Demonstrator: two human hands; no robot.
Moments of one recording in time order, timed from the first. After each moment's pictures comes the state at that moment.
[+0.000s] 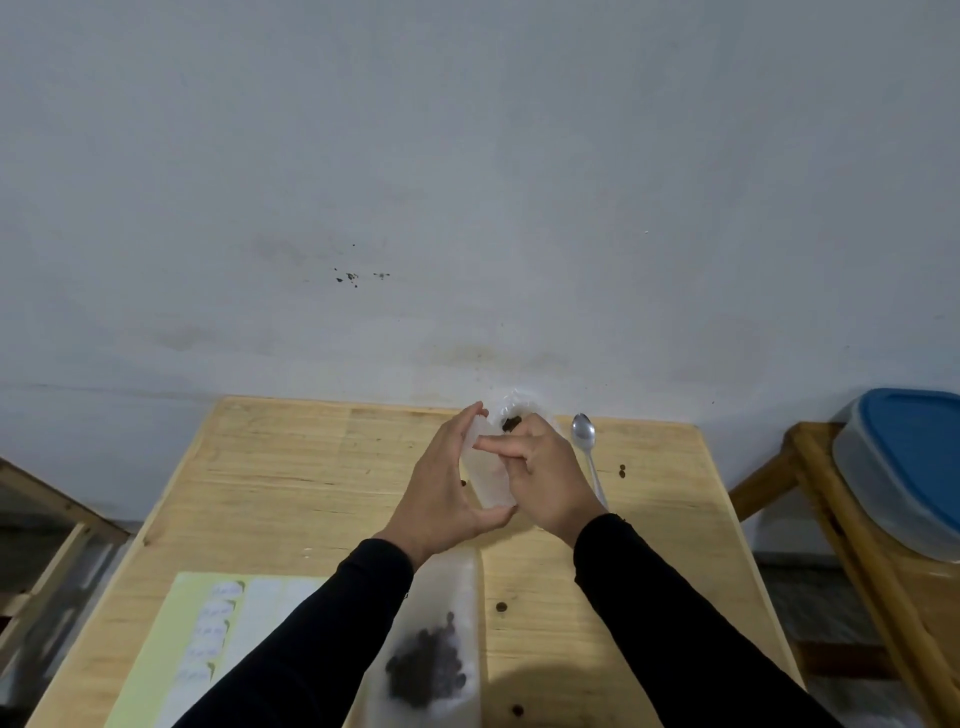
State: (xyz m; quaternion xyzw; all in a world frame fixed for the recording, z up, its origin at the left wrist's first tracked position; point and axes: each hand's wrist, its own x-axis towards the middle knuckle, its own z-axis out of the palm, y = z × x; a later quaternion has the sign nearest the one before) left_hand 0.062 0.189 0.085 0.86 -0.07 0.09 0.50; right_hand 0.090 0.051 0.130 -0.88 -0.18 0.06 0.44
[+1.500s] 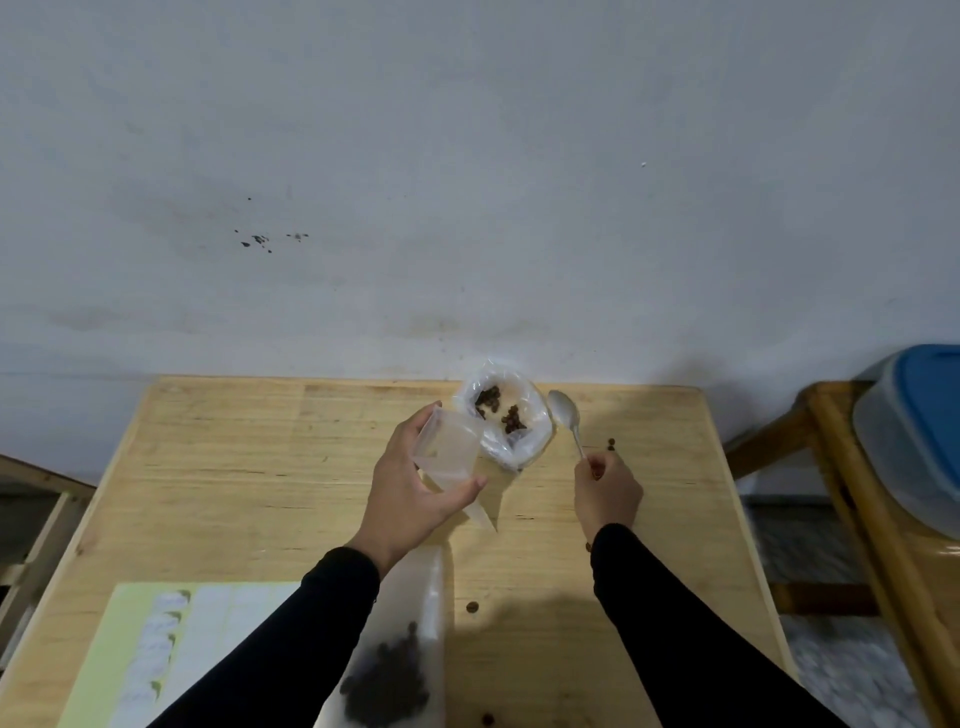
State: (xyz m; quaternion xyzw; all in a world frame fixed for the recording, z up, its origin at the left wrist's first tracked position) left_hand 0.091 0.177 0.048 0.84 0.08 0.03 0.54; right_hand 0.141 -0.030 -0.001 -0.86 0.27 0.03 0.42
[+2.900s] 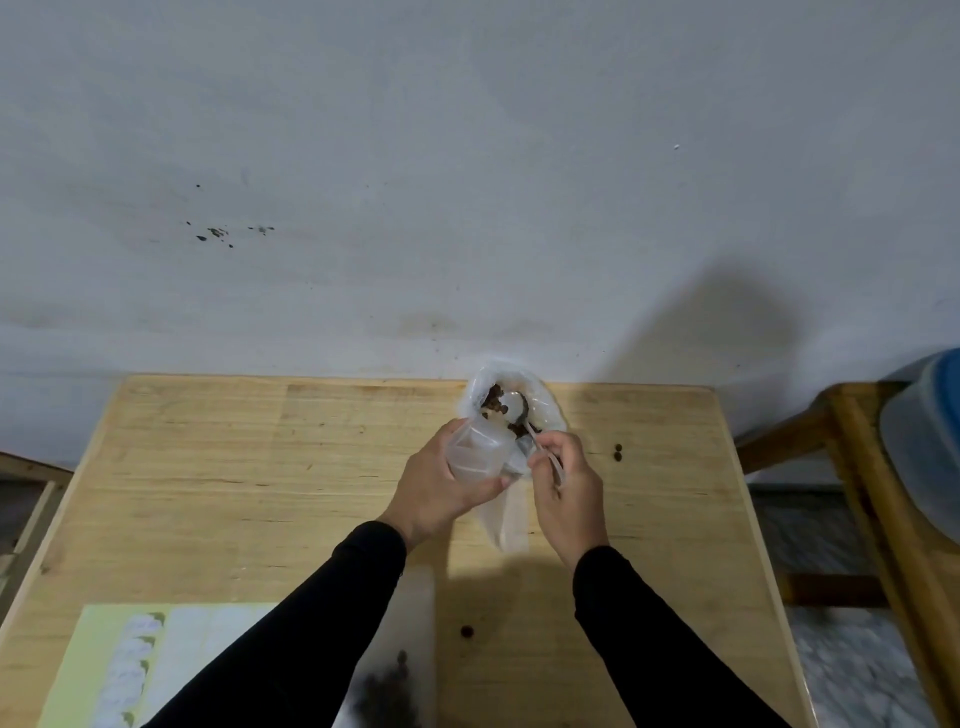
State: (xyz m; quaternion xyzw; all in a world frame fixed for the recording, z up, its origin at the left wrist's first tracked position) left_hand 0.132 0.159 0.022 0.80 0.11 -0.15 0.57; right_hand 0.139 -0.002 0.007 -0.85 0.03 0.01 0.53
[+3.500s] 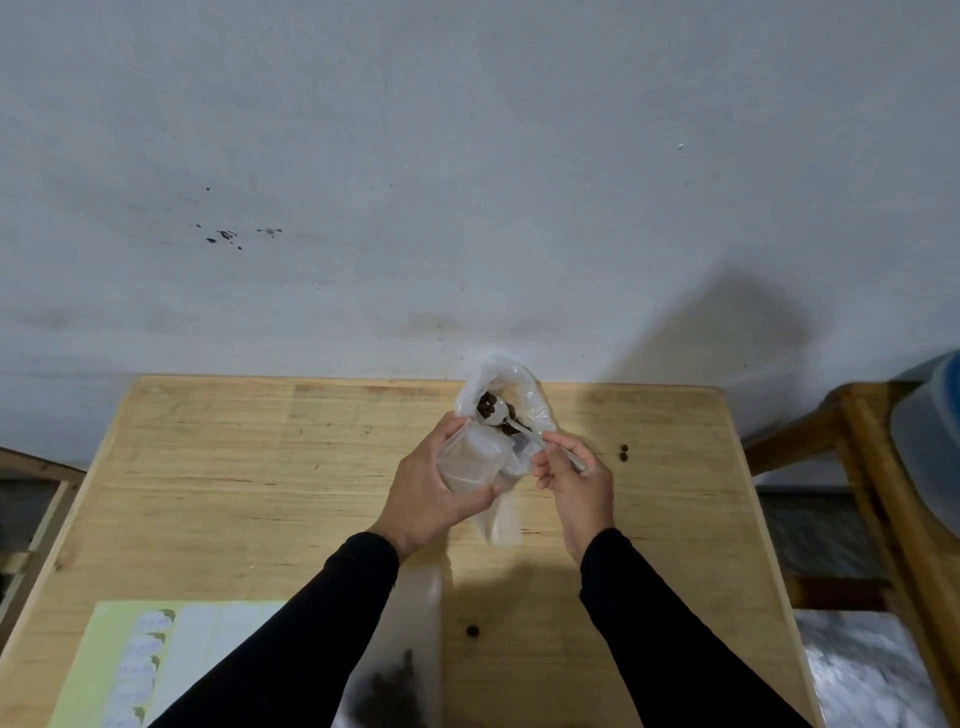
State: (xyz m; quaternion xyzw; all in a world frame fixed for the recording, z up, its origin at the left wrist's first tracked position) left_hand 0.120 0.167 0.033 0.82 0.08 -0.09 0.56; right_hand 0.148 0.001 0.007 -0.66 0.22 0.09 0.71
